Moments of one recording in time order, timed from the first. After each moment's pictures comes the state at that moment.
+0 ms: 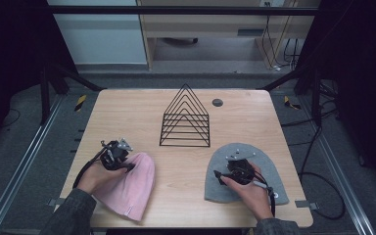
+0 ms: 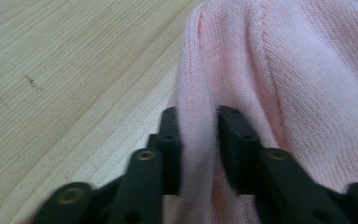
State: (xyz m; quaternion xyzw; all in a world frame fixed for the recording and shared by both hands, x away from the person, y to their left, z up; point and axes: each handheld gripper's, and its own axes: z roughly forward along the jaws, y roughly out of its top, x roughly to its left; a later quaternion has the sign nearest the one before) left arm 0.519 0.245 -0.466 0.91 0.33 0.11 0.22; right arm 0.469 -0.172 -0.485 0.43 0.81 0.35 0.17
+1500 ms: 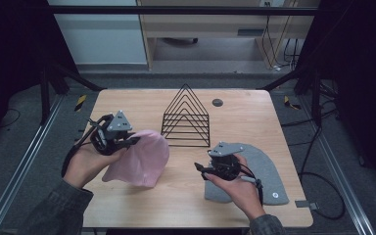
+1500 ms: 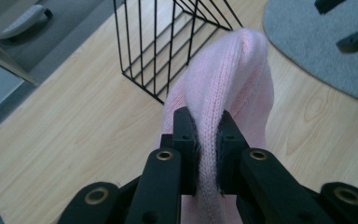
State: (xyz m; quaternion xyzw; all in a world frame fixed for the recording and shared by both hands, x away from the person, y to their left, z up) left arm 0.474 0.206 -0.306 0.89 0.26 0.22 0.31; right arm 0.455 -0.117 -0.418 0.34 0.82 0.42 0.19
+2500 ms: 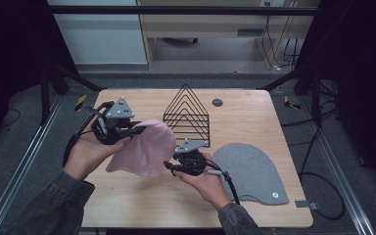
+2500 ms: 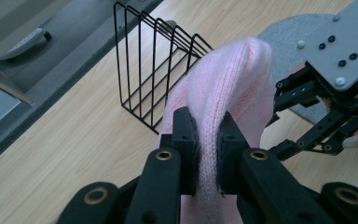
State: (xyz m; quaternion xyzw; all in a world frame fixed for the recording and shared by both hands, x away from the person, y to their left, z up) left arm 0.476 0.193 -0.269 0.88 0.24 0.22 0.34; right arm 0.477 -0.034 -0.434 0.30 0.83 0.46 0.11
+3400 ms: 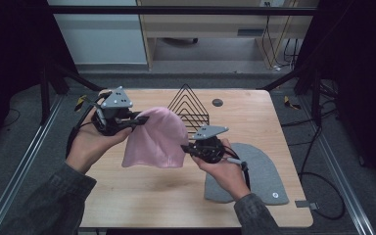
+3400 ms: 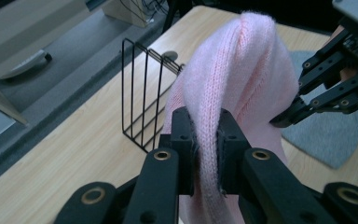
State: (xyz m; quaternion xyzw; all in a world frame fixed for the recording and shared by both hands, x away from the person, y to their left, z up) left arm 0.490 0.190 -0.253 0.86 0.24 0.22 0.40; right arm 0.485 -0.080 -0.378 0.28 0.83 0.46 0.15
